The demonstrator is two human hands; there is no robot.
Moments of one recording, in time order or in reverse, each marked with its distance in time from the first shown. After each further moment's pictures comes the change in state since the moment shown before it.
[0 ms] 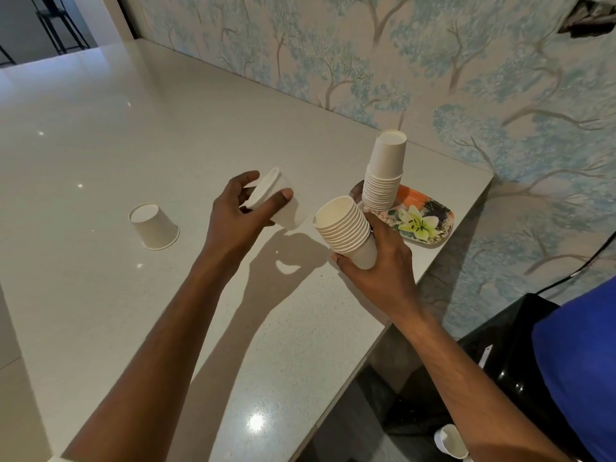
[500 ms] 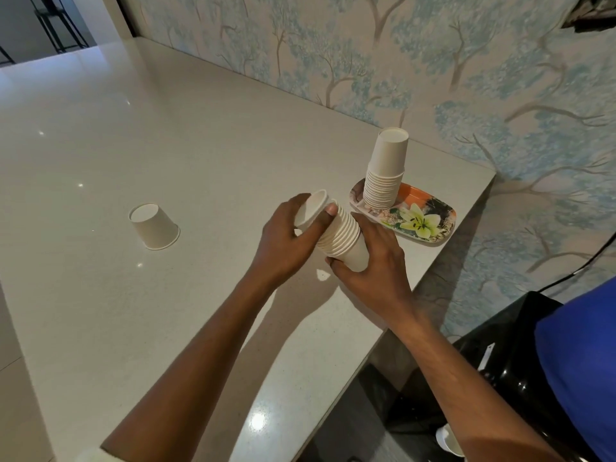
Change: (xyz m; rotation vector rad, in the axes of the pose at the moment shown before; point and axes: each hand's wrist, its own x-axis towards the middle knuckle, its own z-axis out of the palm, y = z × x) left_hand -0.026 -0.004 0.052 0.292 -0.159 0.121; right_hand -0.004 -0.004 0.011 -0.036 -0.036 -0.036
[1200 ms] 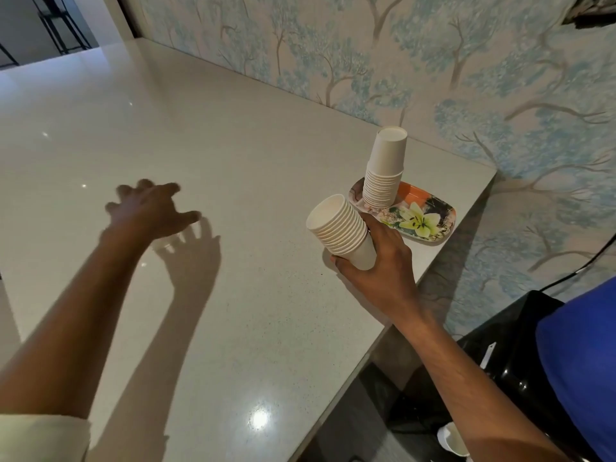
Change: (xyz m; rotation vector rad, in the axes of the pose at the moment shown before) left_hand 0.061 -0.076 -0.171 1.059 -0.027 -0.427; right_hand -0.001 0.005 -0.009 0.072 0.022 0.021
